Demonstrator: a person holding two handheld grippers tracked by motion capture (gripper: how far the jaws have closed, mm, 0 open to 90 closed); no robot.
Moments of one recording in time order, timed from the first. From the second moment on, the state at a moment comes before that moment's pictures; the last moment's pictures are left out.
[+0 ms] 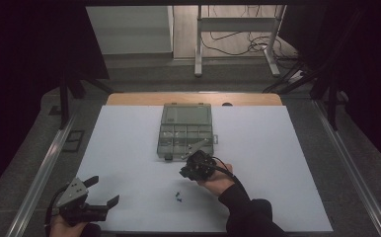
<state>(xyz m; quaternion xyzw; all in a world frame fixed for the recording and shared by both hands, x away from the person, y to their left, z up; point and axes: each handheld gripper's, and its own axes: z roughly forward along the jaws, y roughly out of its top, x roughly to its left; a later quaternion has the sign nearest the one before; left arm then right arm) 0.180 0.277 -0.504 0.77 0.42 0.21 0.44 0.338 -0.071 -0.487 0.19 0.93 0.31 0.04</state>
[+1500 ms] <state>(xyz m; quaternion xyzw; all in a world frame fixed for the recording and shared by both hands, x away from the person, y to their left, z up) 0.181 0.277 -0.504 0.77 0.42 0.20 0.44 0.404 -0.024 -0.482 0.23 0.90 0.37 0.07</state>
